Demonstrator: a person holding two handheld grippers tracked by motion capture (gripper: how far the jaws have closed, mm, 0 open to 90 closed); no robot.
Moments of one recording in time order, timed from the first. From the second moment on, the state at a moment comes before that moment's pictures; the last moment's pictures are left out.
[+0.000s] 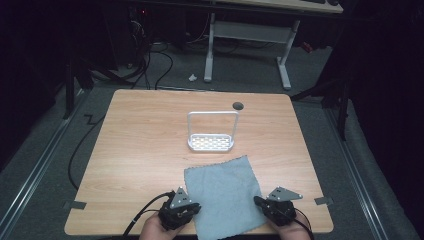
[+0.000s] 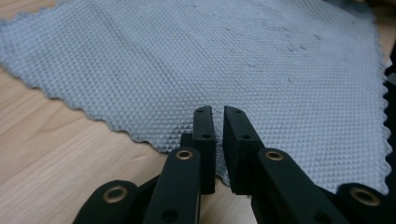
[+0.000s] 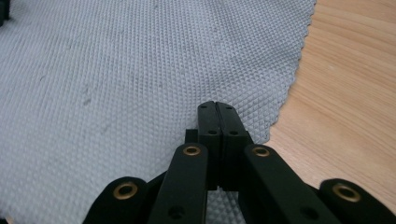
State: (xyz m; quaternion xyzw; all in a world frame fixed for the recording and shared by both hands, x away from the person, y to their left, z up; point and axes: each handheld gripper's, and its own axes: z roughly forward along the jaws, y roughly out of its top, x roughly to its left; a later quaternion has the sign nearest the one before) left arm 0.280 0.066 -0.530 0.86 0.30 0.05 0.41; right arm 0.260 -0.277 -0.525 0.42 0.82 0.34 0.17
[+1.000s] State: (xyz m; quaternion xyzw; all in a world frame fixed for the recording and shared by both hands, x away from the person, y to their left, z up) left arm 0.332 0.116 -0.529 0.83 0.38 0.11 0.39; right arm 0.321 -0.223 -0.526 0.41 0.83 0.34 0.18
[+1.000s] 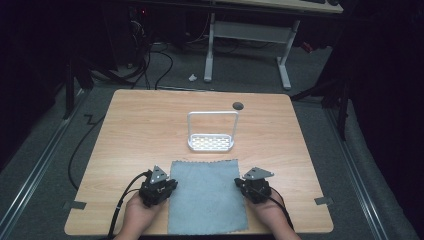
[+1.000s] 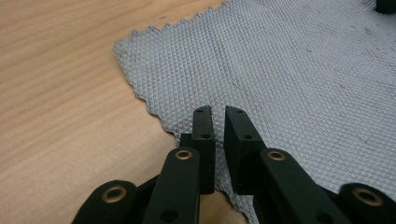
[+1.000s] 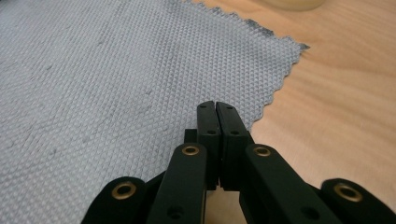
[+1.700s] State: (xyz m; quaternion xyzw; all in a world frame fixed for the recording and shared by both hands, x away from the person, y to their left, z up) left arm 0.337 0.124 -0.523 0.81 0.40 0.14 0.41; right arm 0.281 -0.251 -0.523 0.43 0.79 0.40 0.20
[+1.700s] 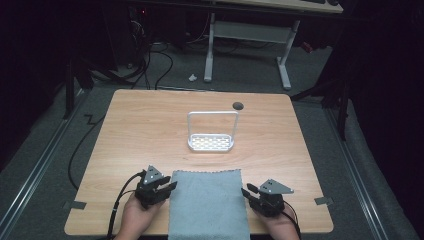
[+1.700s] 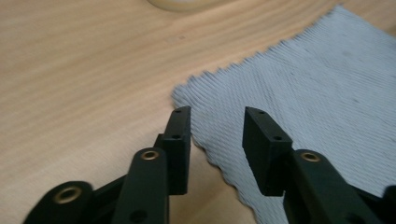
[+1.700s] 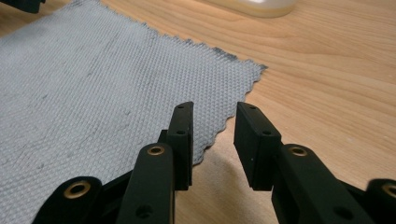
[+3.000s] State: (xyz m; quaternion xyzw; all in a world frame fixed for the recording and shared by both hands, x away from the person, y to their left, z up) left arm 0.364 0.114 -0.535 0.81 0.41 0.14 0.40; right arm 0.355 -0.233 -0.528 0.49 0.78 0.36 0.18
